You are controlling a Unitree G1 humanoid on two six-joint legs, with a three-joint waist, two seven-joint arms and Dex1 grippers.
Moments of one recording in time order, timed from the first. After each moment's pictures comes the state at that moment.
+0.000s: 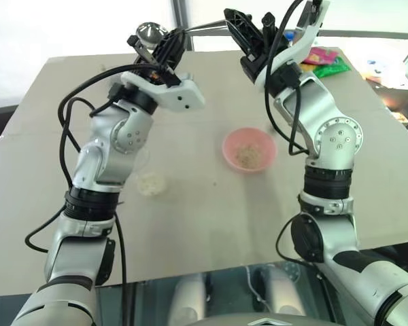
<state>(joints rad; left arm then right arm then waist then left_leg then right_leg) -0.74 0.60 -0.08 -0.03 0.68 -0.20 -0.13 -1.03 0.06 -0.24 0.01 1.22 0.68 -0.15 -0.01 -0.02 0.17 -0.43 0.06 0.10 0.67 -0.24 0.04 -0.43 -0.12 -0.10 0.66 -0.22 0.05</state>
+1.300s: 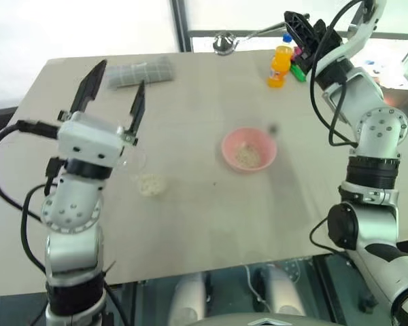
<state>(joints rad) -0.14 0.42 0.29 -0.68 0.05 0.04 -0.25 -1.02 -0.24 -0.31 0.16 1.05 0.67 0.09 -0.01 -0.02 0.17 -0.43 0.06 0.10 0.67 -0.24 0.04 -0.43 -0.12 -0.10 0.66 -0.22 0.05</state>
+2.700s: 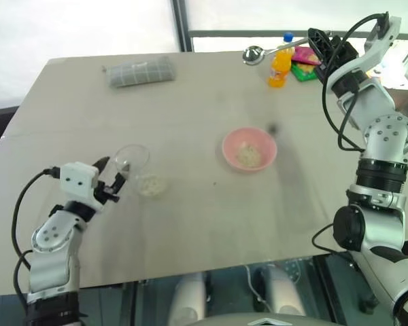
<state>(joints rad) -0.01 0.52 0.38 -0.04 -0.26 0.01 -0.55 -0.99 -0.26 -0.39 0.20 0.92 0.66 0.13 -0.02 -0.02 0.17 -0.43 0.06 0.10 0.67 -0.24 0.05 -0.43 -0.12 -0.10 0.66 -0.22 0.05</state>
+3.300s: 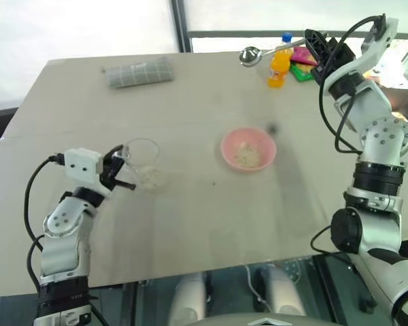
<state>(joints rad) -0.08 0.50 0.36 -0.04 -0.30 0.03 -0.49 -0.97 -0.25 -0.39 0.16 0.91 0.66 0.13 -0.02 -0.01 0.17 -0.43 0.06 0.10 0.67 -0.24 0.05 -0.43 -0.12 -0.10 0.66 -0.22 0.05</state>
